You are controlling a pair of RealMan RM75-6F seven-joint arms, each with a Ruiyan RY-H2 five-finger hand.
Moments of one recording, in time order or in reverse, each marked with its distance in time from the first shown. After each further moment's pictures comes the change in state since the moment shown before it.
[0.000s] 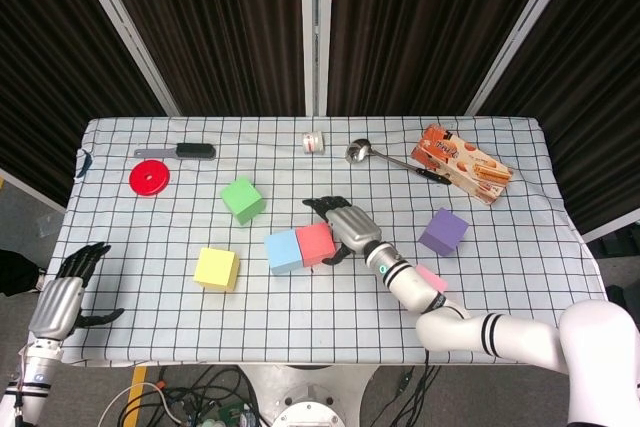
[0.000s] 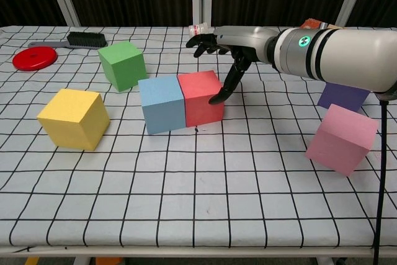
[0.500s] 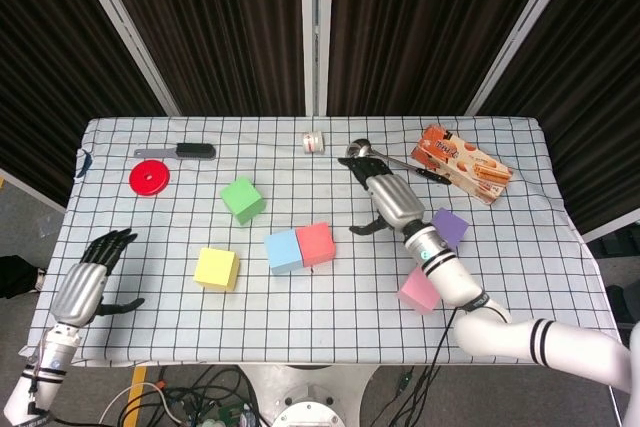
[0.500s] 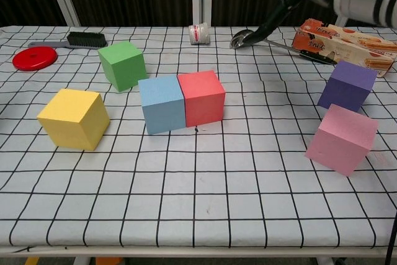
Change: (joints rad) left arm -0.084 0.020 -0.019 -0.063 0.089 -0.015 0.039; right arm -0.121 0.226 0.064 -0.187 -0.087 0.180 0.062
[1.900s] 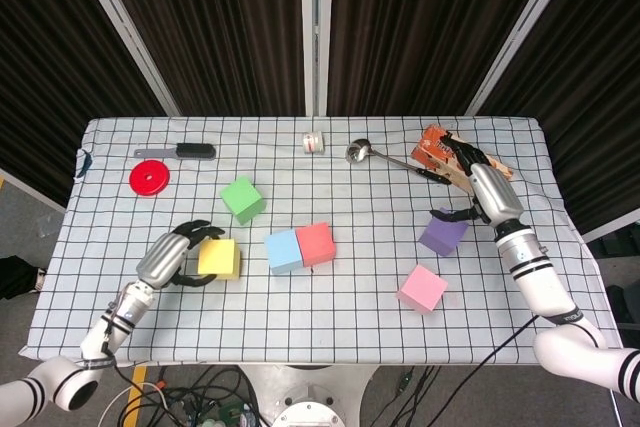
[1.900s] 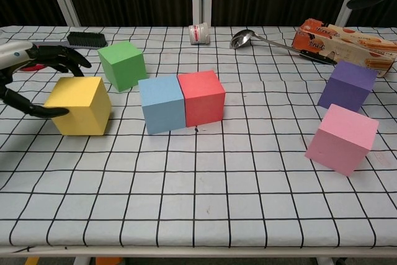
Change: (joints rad) left arm -0.281 -0.172 -0.017 0.103 -0.025 -0.199 -0.146; right arm -0.246 0.231 0.007 -0.003 -0.161 0.052 0.353
